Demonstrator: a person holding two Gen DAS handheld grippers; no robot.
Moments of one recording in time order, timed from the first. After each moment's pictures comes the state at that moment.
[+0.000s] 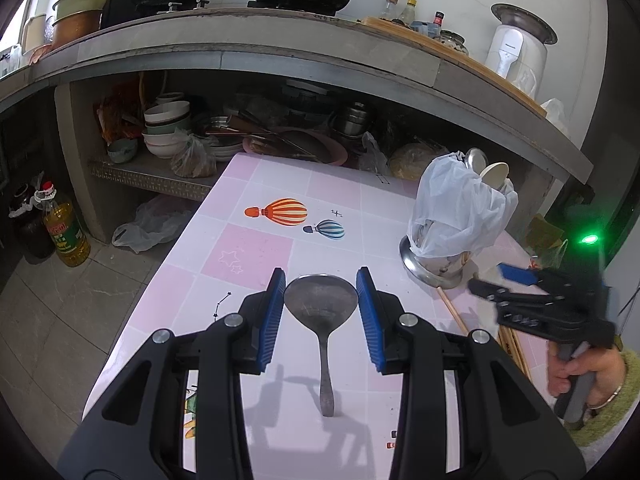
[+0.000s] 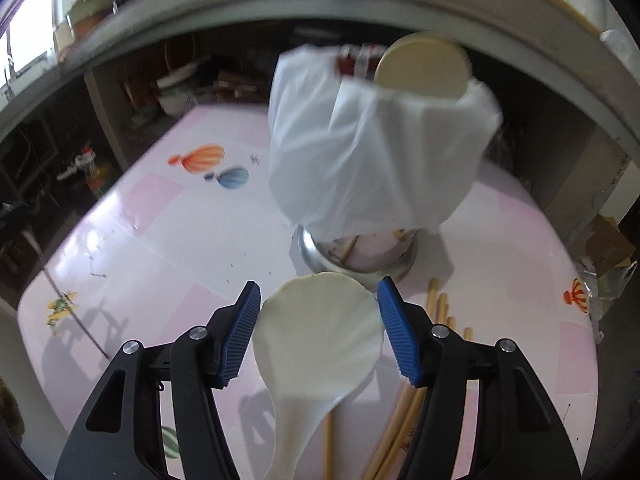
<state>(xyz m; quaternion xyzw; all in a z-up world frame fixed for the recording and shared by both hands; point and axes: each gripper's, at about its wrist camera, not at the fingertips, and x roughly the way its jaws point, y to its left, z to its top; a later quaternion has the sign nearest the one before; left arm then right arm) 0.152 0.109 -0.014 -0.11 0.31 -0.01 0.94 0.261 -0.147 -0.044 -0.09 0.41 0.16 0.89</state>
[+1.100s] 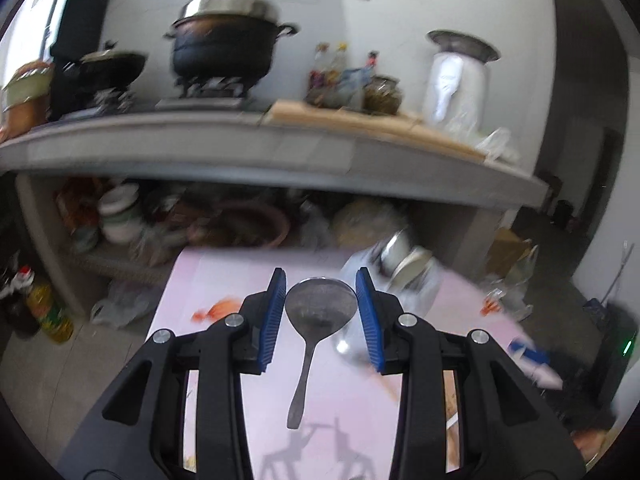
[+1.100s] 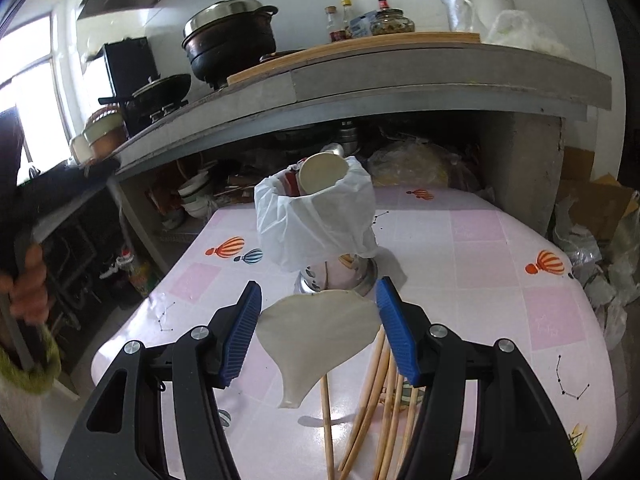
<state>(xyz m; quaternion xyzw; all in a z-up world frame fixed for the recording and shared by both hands) 0.194 0.041 0.116 -0.06 0.23 -0.09 0.97 0.179 -0.255 0.019 0.07 0.30 0.18 0.93</state>
